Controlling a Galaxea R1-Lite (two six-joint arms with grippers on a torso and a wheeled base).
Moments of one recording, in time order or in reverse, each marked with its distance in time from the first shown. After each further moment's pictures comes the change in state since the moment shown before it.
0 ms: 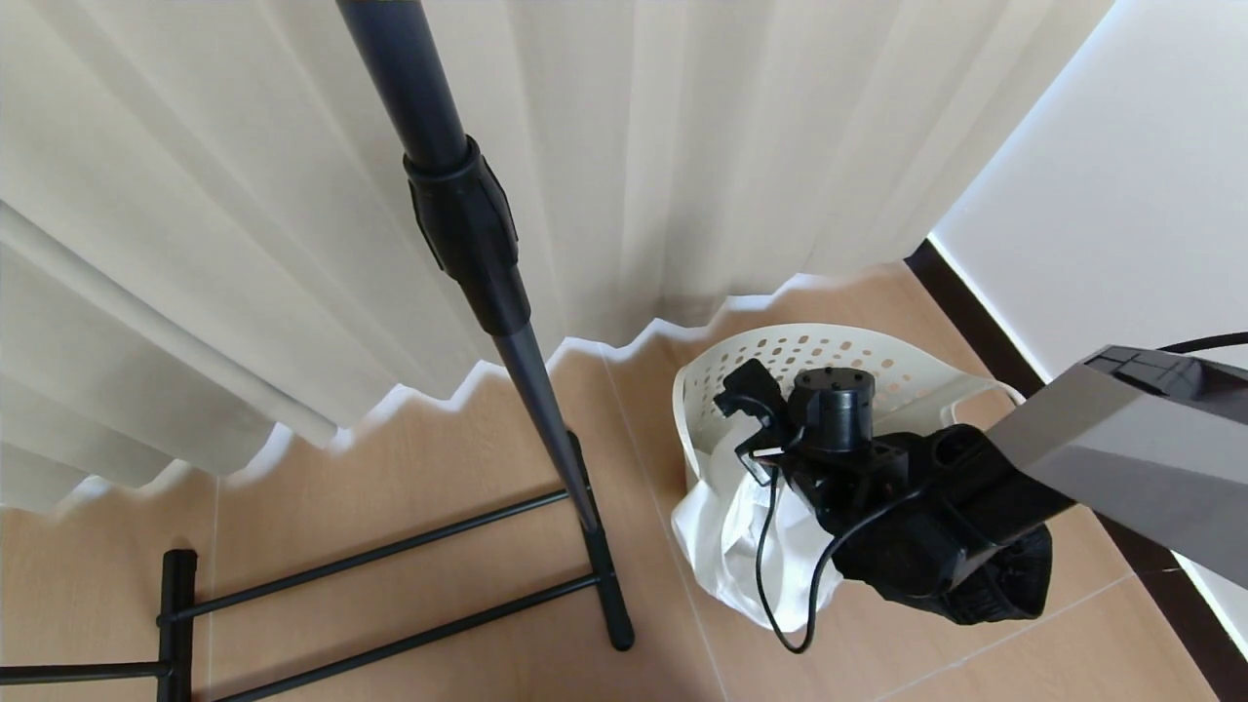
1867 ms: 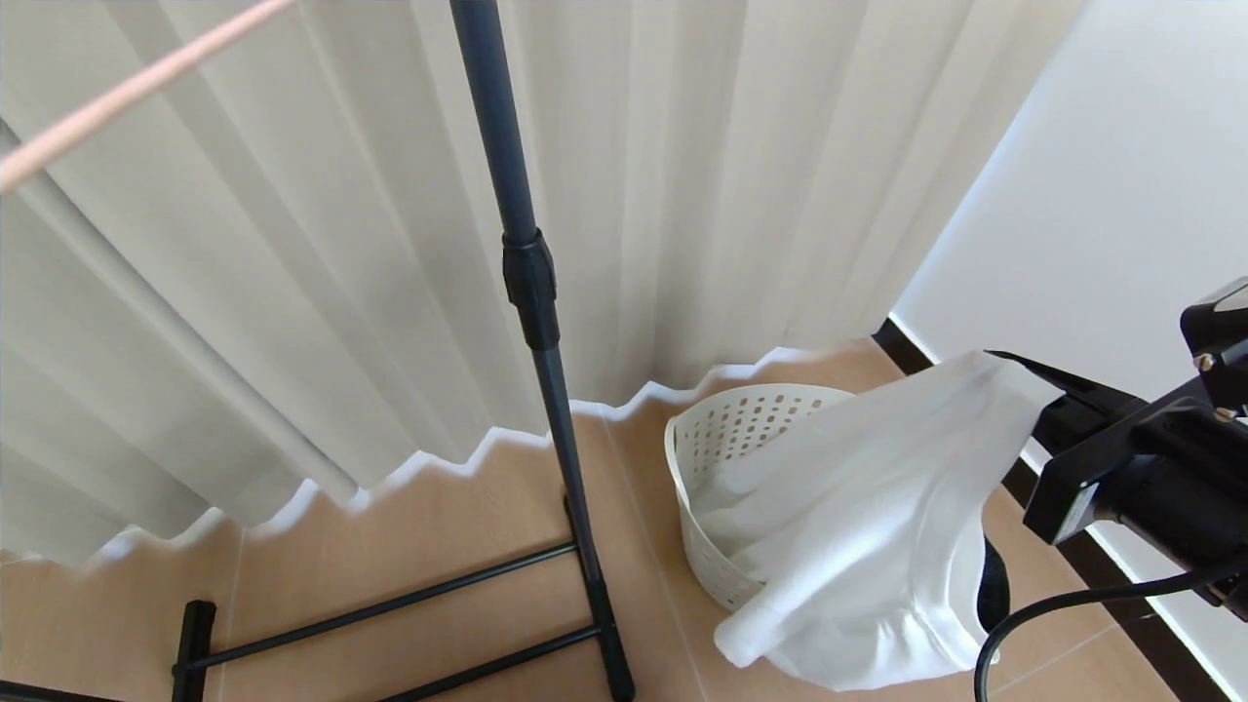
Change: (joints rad) left arm -0.001 0.000 0.000 0.001 -0.005 0.005; right arm 0.184 -0.960 0.532 0.076 0.063 0.158
